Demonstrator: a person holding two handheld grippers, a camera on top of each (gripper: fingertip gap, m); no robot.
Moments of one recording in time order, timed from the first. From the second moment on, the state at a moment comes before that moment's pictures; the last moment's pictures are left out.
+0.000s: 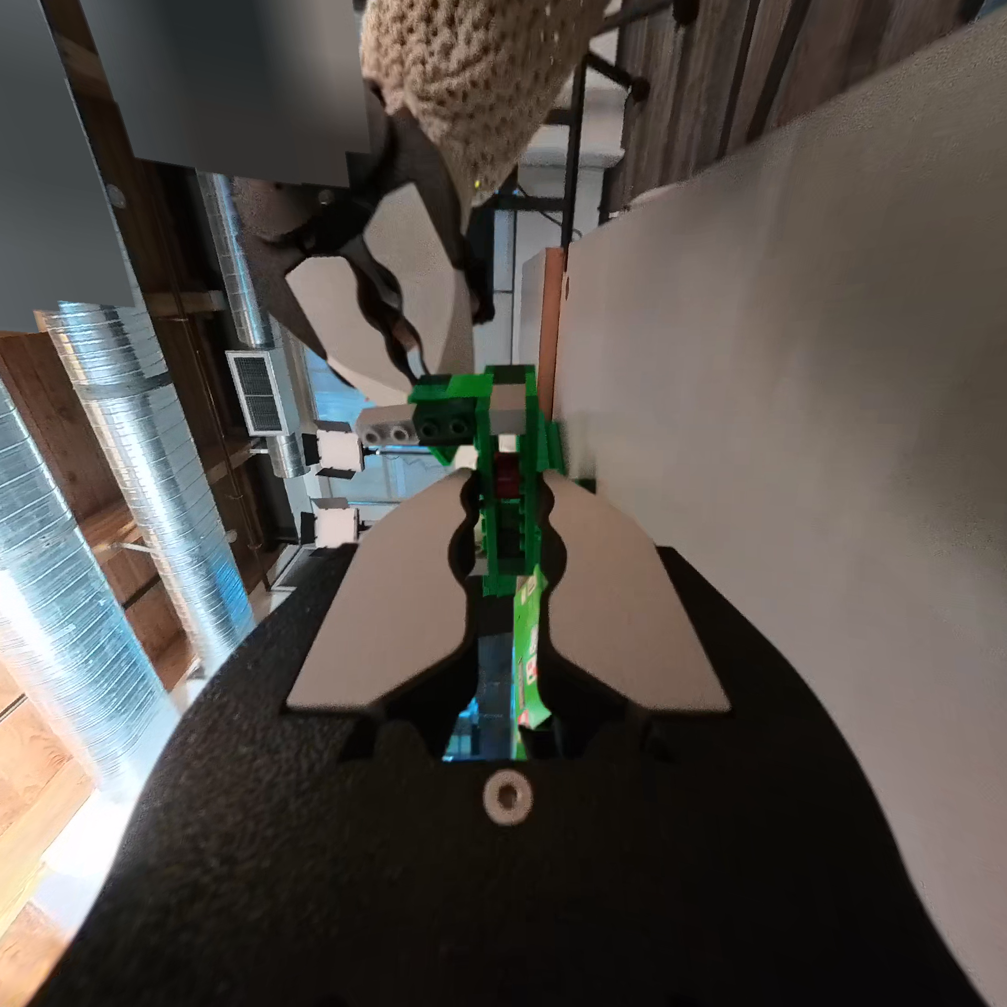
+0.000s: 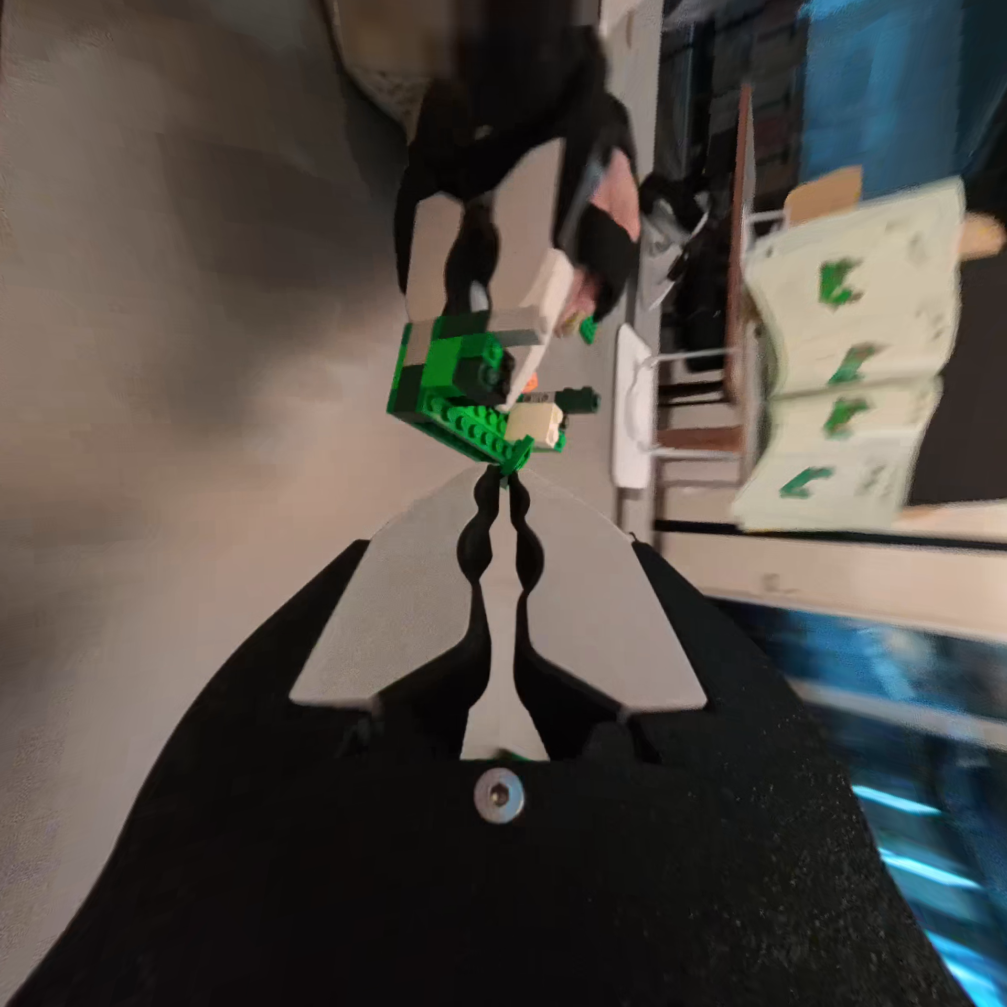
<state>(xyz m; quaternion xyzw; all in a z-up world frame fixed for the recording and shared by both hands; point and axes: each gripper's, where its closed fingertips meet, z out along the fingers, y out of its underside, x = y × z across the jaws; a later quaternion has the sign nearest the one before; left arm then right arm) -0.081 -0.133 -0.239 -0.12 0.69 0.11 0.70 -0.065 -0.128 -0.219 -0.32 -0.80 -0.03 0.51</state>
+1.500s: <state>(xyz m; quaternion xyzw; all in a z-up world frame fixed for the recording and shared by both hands) -0.093 -0.096 -0.215 -0.20 0.66 0.13 0.71 -0.080 -0.113 -0.177 -0.63 -0.64 0.27 0.35</state>
